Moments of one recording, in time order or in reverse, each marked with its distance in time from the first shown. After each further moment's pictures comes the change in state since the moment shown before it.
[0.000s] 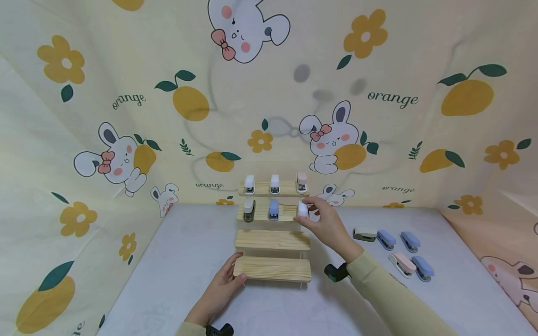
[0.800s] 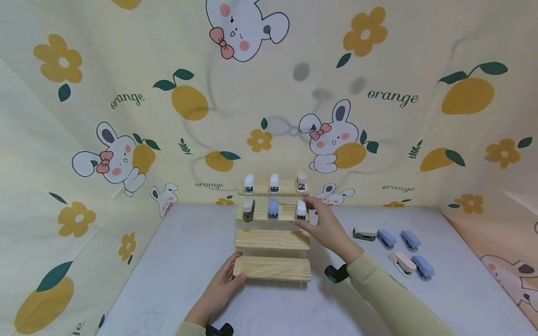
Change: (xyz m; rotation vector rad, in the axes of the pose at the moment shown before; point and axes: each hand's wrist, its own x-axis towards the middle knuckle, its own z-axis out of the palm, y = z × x) left_hand 0.001 -0.001 0.000 0.010 0.007 -0.013; right_hand -0.002 0.005 0.003 -0.012 -0.056 0.005
